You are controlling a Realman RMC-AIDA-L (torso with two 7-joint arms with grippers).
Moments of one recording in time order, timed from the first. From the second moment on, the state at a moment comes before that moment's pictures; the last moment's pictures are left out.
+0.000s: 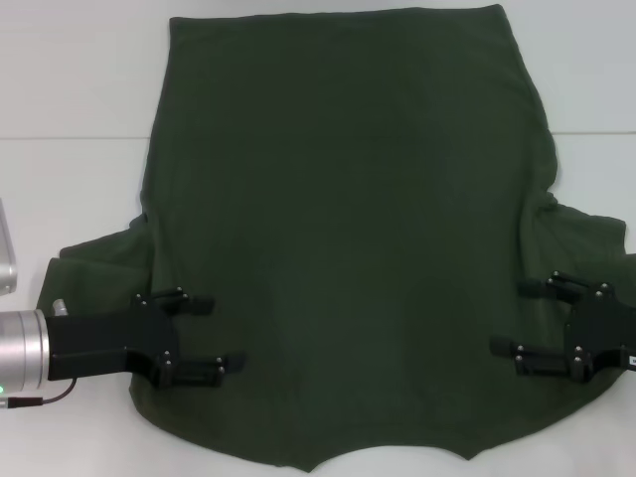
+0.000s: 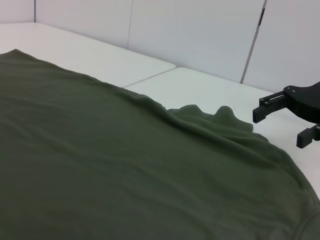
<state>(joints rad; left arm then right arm) -0.47 -2.13 0.57 0.75 2.20 1.55 -1.30 0.40 2.10 -0.65 -0.72 -2.03 -1.49 1.14</state>
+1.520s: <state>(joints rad) -0.55 -2.00 0.29 0.78 2.47 1.27 -2.20 0.41 2.09 -0.65 -0.70 -2.03 -1.49 1.14</state>
